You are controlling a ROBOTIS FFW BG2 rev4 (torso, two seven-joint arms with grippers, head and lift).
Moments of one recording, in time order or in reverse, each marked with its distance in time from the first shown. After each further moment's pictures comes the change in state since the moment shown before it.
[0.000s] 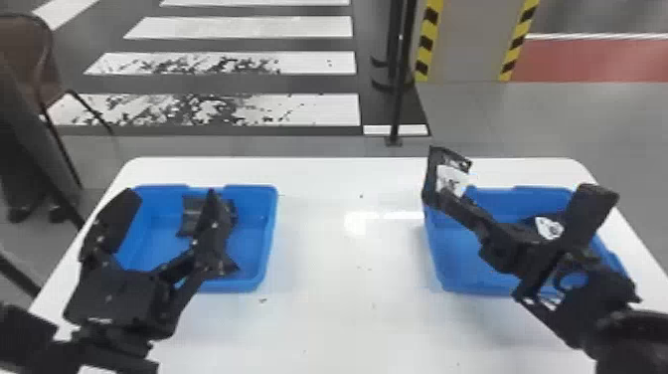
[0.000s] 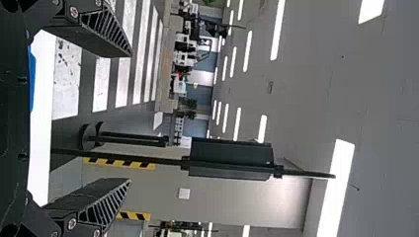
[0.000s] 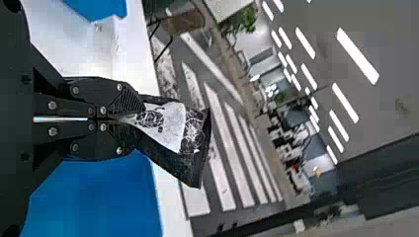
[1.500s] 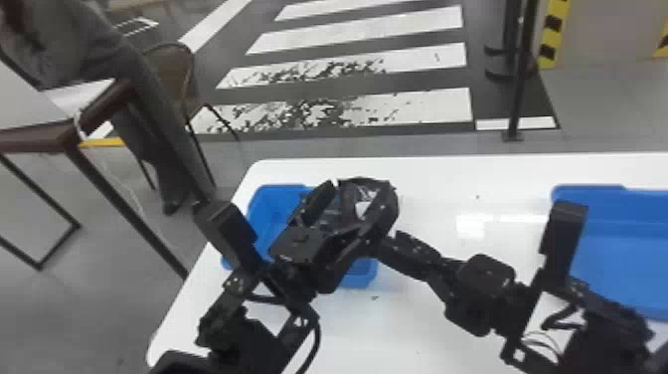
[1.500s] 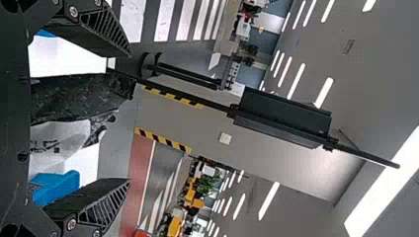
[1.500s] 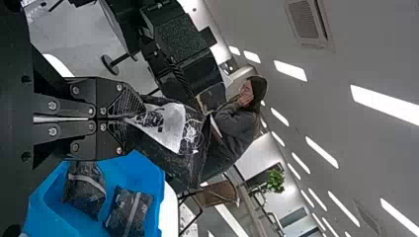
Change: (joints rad) left arm -0.203 0.010 0.026 -0.007 0.221 0.473 -0.168; right arm -0.137 -0.137 0.611 -0.061 -0.209 -0.141 0.055
